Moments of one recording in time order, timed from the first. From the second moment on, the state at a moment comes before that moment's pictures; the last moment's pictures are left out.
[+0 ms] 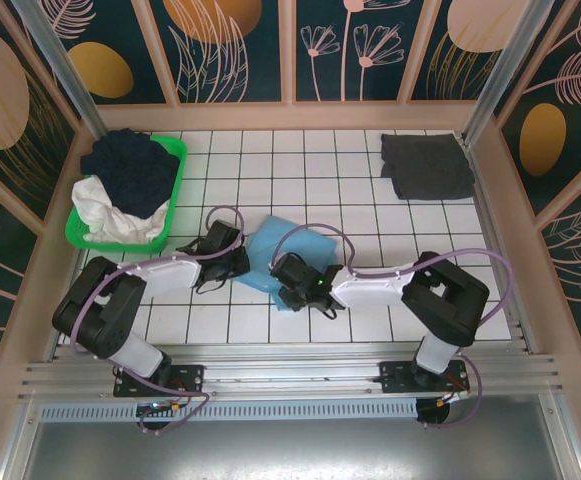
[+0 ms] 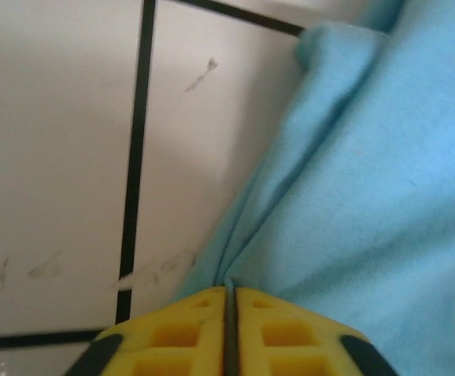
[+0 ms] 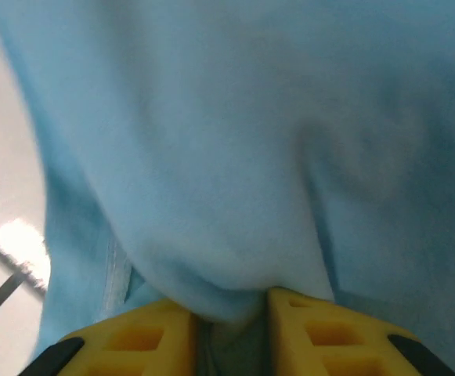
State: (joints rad) left arm -0.53 1.53 0.64 -0.11 0.06 -0.74; right arm 1.06 1.69 0.86 -0.24 0.24 0.24
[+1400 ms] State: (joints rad) left arm -0.51 1.92 1.10 -0.13 0.23 -0.68; right arm 0.60 1.56 0.57 0.23 -0.24 1.19
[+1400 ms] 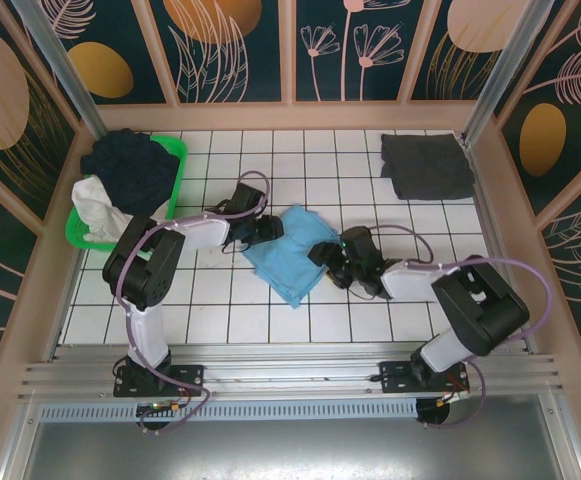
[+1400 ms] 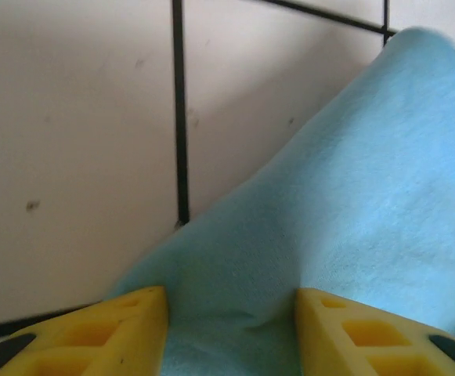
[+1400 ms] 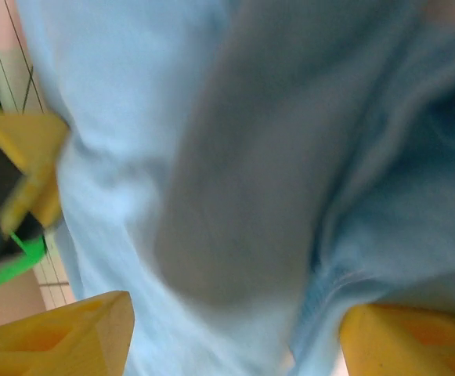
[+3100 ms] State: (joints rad) left arm -0.49 1.60 0.95 -0.20 0.17 -0.70; right arm 0.15 1.74 1.43 -0.33 0.29 -0.16
